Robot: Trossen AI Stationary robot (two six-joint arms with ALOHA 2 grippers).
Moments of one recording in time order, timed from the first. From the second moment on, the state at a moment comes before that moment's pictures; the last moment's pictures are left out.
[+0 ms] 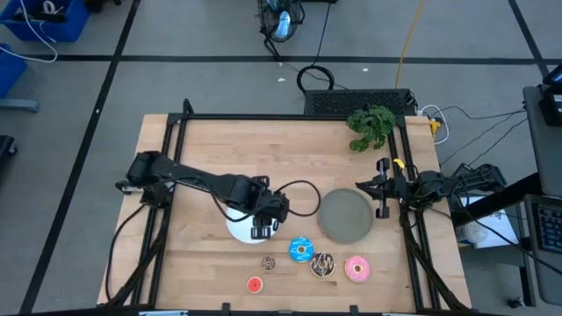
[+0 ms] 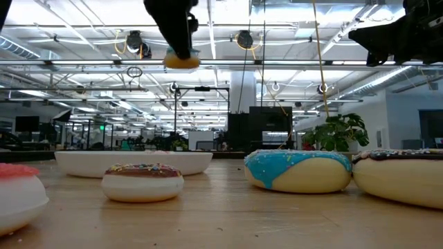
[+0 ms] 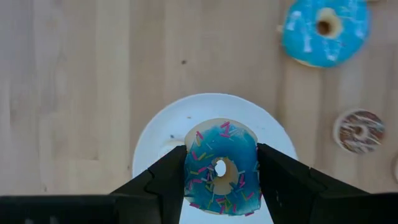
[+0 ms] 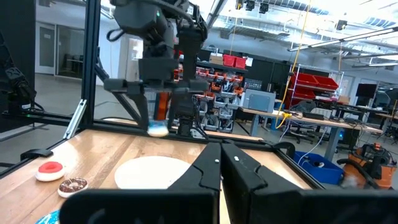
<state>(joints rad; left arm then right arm) -0.23 1.86 1.69 -1.12 -0.18 -0.24 0.22 0.06 0.02 0.23 0.26 -0.20</state>
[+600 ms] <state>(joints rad) -0.18 1.87 1.34 -0.79 -0.10 -0.21 0.22 0.06 0.02 0.24 0.26 -0.20</state>
